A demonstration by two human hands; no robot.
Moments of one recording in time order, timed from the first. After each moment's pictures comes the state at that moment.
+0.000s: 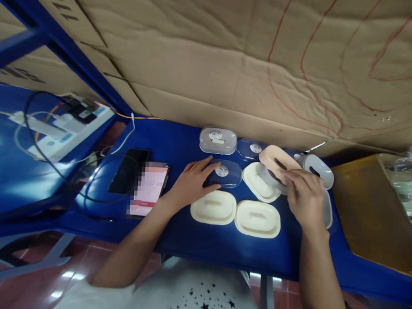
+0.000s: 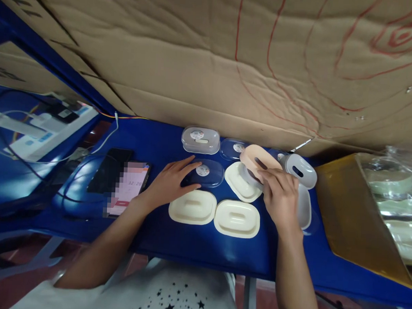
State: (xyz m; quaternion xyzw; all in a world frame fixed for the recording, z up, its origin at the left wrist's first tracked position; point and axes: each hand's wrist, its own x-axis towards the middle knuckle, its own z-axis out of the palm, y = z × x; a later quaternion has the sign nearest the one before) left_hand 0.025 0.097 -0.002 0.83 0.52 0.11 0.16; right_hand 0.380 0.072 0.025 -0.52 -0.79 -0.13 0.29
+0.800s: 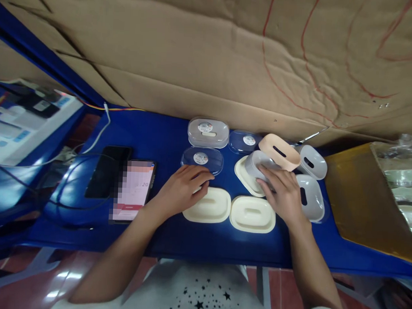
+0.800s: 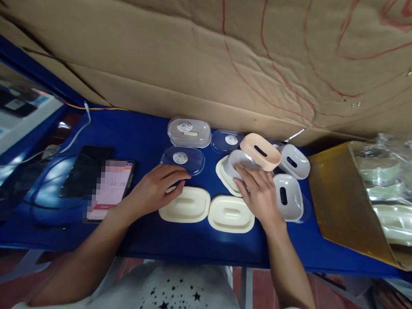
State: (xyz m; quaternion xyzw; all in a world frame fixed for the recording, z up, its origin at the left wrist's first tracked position) left_hand 0.021 0.085 0.006 0.88 0.37 0.26 0.10; right_hand 0.355 0.063 0.017 -0.49 -0.83 -0.06 0.24
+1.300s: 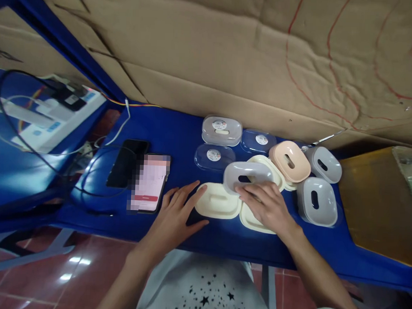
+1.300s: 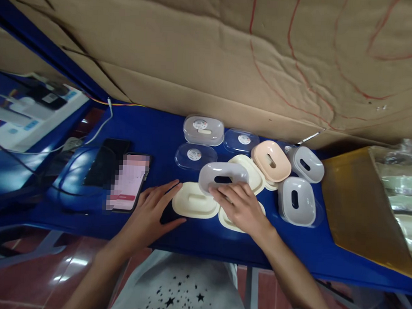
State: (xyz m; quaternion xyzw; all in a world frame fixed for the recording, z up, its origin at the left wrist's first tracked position) left_hand -0.012 -0.017 -0.015 0.83 0.52 0.16 0.14; right_hand 0.297 0.042 0.014 -0.34 -0.91 -0.03 0.24
